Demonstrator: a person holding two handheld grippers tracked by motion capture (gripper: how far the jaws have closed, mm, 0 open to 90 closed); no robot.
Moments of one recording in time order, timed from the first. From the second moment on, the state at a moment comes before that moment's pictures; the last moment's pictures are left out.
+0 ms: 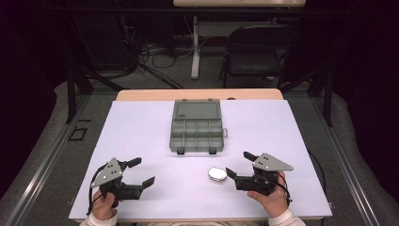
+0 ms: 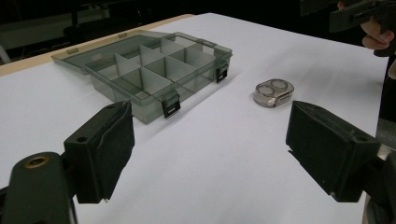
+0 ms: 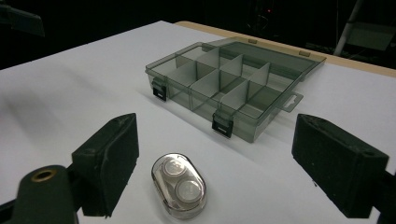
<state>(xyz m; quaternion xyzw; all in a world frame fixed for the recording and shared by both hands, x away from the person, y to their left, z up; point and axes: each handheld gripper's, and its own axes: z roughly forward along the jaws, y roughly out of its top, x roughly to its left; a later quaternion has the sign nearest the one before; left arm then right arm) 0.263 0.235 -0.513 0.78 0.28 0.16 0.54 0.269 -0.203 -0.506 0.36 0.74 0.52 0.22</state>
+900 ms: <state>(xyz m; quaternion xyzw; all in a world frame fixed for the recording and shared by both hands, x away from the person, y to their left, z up) 0.263 0.236 -0.514 0.78 0.28 0.16 0.54 0.275 -0.196 -0.508 0.35 0.76 0.51 0.19</state>
